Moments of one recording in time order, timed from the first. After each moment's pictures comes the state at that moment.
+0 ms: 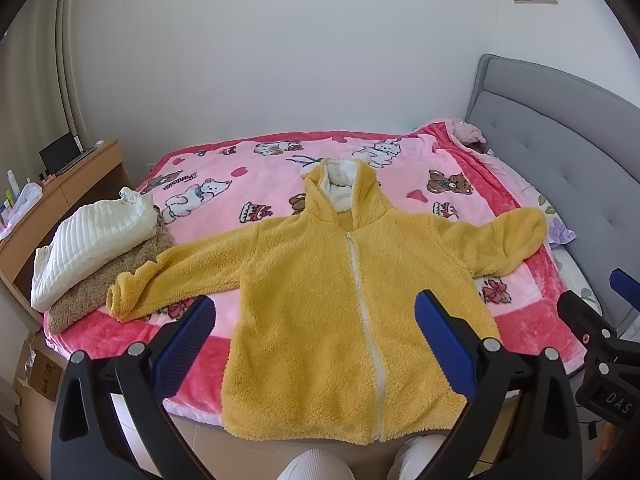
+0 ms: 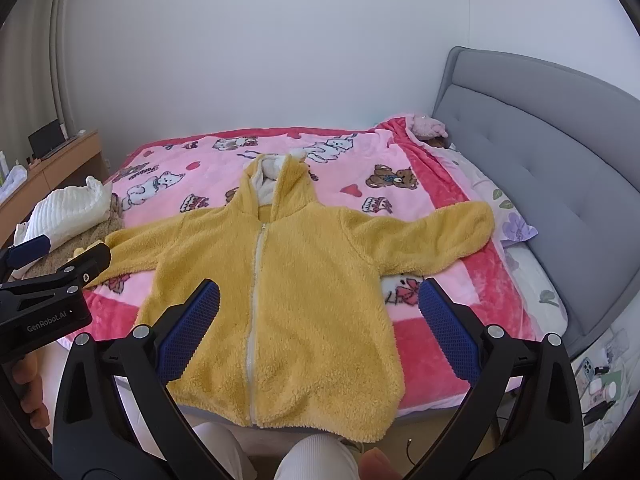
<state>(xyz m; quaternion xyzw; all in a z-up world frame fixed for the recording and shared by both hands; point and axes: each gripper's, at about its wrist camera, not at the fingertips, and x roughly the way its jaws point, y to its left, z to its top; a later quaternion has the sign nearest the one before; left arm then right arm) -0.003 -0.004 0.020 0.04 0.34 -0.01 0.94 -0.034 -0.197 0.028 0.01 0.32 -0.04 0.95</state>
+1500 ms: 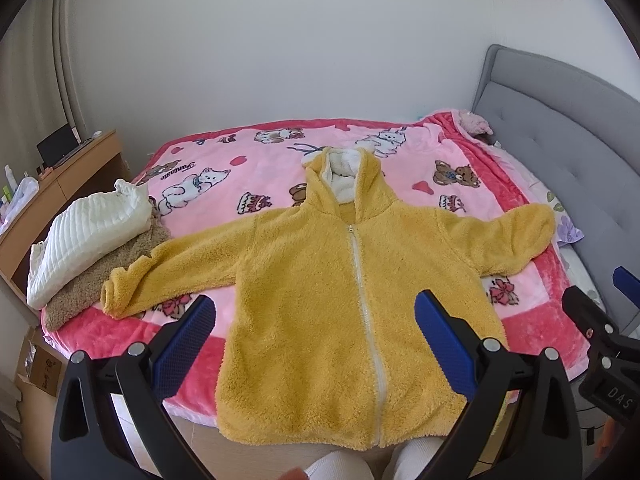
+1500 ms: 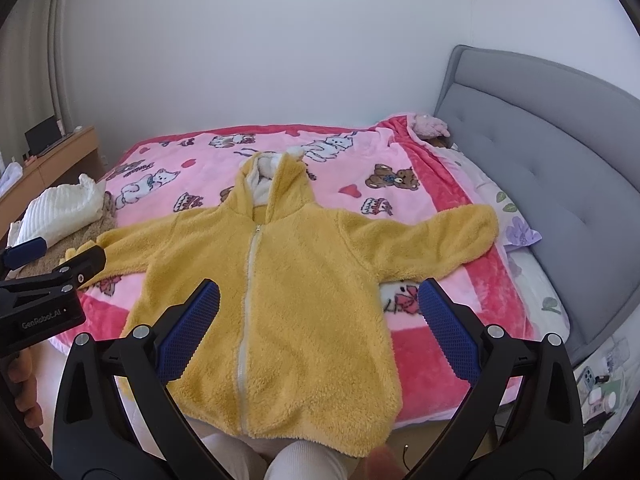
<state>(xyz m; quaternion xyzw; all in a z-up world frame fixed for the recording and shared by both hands) 0.035 -0.006 0.001 0.04 0.36 0.00 0.93 0.001 -0.214 0.008 0.02 0.33 -0.05 0.94</state>
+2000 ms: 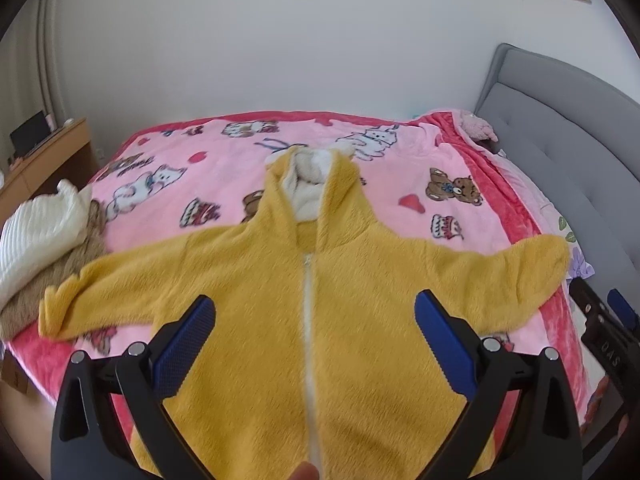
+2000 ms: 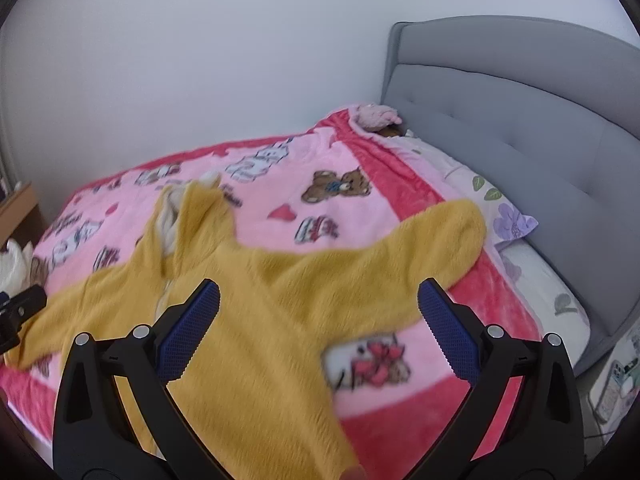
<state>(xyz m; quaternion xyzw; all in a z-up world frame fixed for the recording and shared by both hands) 0.197 -0.092 -0.053 0.01 0.38 -0.02 0.93 0.159 -0.358 -0.057 0.08 0.29 -0.15 0.94</state>
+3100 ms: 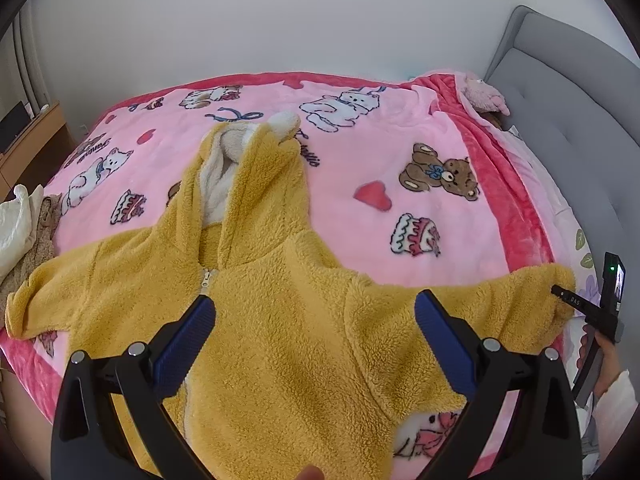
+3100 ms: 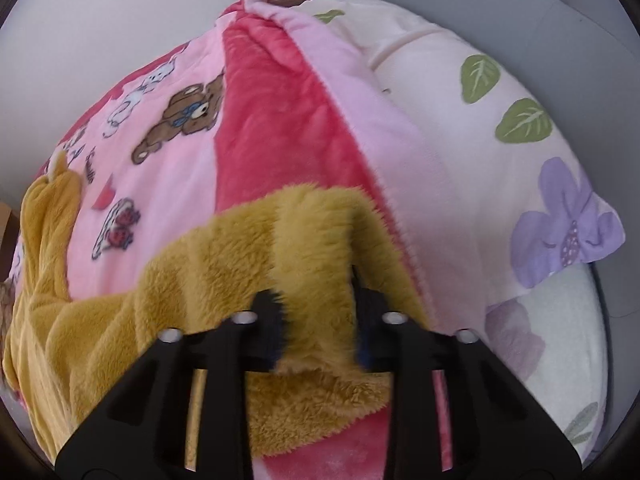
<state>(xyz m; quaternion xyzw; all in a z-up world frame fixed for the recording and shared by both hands) 0.336 -0.251 -0.096 -0.01 0.45 0.00 0.89 0.375 -0.714 -0.249 0.16 0.49 -0.08 0.85</state>
